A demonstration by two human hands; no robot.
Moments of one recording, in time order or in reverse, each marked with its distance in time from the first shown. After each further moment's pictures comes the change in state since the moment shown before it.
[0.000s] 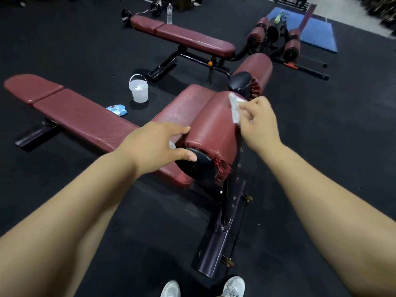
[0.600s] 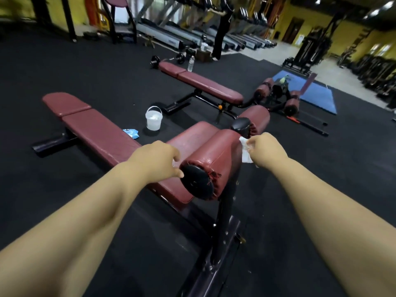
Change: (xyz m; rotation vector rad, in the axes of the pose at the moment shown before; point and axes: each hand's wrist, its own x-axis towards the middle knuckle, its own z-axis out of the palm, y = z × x) left_hand -0.037 0.010 -0.015 0.298 0.071 -0.103; right_hand 0.026 -0.011 -0.055 -0.528 -0.379 0.085
